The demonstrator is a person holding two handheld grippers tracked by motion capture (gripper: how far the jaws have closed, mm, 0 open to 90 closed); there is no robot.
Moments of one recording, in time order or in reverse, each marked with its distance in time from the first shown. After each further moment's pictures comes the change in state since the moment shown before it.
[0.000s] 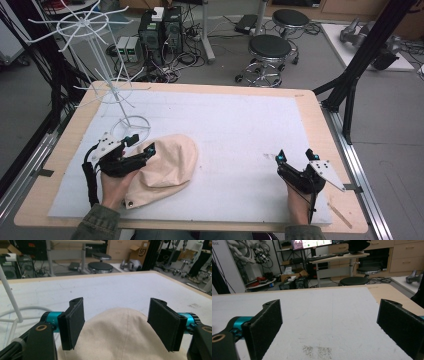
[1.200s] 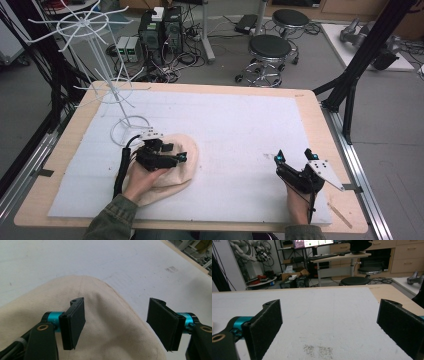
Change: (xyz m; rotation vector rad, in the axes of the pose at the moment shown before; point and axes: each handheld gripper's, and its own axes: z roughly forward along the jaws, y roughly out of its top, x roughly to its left) left arm -0.045 -0.002 0.073 0.384 -0.197 -0.064; right arm 0.002 0.000 0.001 0.009 0.008 -0.015
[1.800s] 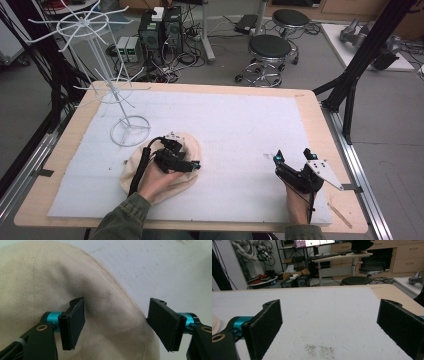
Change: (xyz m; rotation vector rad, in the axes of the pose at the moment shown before) left arm -0.023 0.004 0.035 0.209 0.031 -0.042; right arm 0.001 0.000 0.001 0.000 0.009 -0.009
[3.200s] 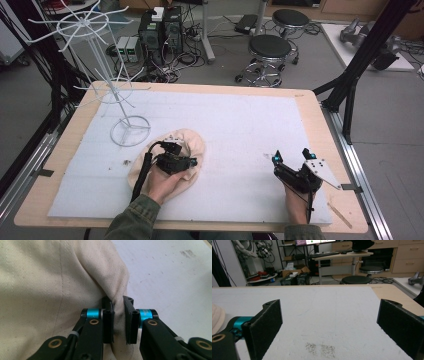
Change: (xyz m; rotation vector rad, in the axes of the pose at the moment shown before) left arm 0.001 -0.013 0.013 -0.067 -0.002 -0.080; right arm 0.003 0.000 0.001 0.011 -0.002 -0.029
